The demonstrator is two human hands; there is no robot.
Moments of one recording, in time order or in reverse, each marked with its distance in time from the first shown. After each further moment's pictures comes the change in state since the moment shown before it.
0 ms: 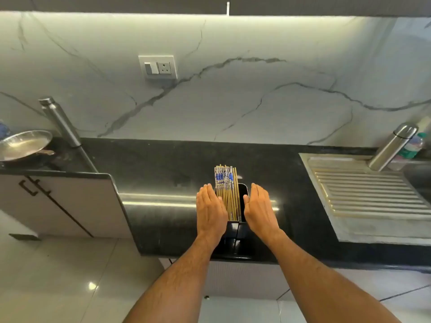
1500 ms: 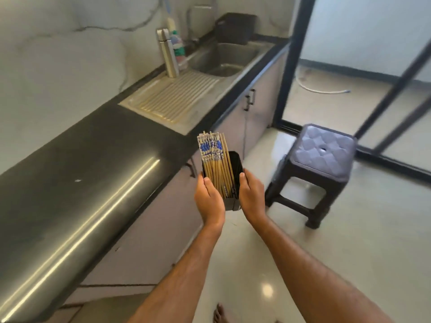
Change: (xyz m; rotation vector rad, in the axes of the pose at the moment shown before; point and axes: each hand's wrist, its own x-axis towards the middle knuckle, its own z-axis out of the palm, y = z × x) left_hand -0.295 0.119 0.024 -0.603 -0.772 0.103; right_hand -0.356 0.062 -0.068 0.511 0.893 0.946
